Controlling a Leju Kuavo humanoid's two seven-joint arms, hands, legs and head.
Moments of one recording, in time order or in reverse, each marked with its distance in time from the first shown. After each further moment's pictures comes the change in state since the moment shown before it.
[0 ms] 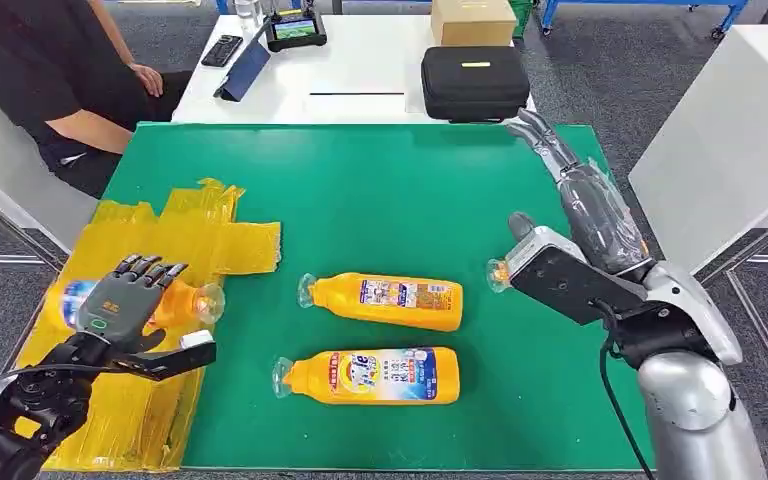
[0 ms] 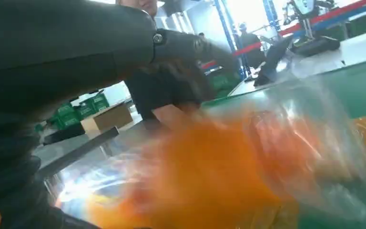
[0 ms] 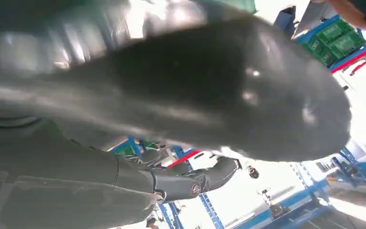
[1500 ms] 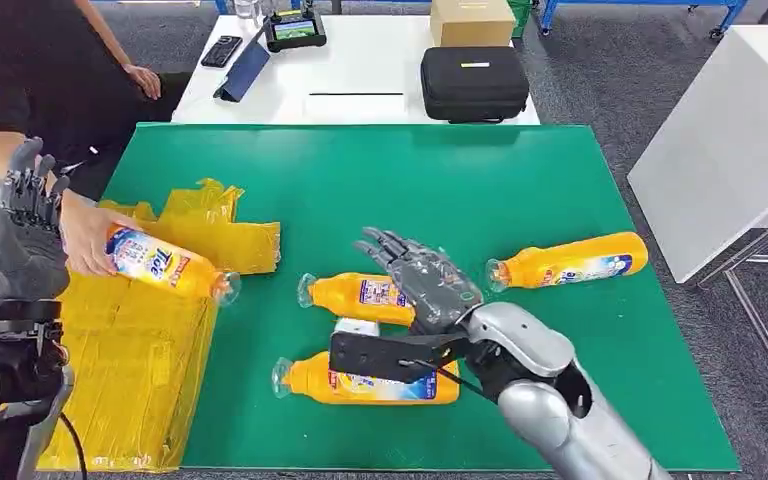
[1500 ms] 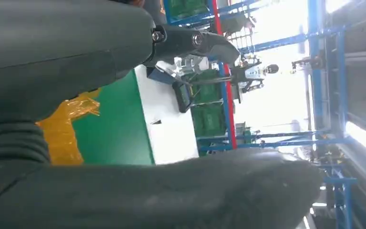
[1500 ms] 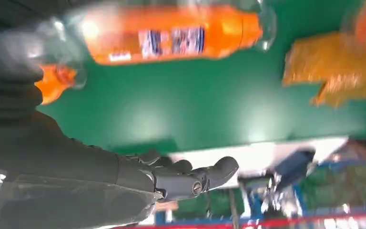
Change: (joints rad) left arm 0.011 -0.250 0.351 -0.273 1.402 0.144 -0.231; right arm -0.066 0.104 0.454 0.184 0.165 0.159 0.227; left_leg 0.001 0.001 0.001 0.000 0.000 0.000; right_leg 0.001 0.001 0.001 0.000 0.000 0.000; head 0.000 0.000
